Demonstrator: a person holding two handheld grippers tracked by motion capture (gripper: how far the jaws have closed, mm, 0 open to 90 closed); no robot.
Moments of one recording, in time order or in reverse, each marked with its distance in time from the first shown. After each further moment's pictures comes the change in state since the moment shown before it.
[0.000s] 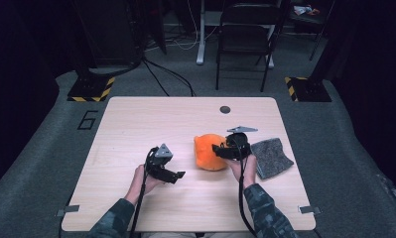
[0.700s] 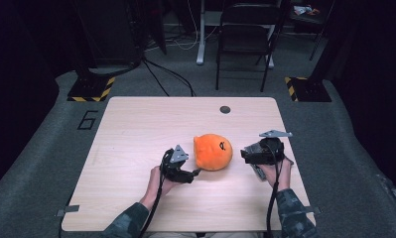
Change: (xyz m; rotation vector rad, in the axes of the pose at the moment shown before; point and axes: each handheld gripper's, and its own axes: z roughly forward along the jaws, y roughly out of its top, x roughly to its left) left arm -0.038 0.021 0.025 -0.116 0.029 0.047; right arm -0.071 -0.026 -0.056 0.009 -0.104 -0.040
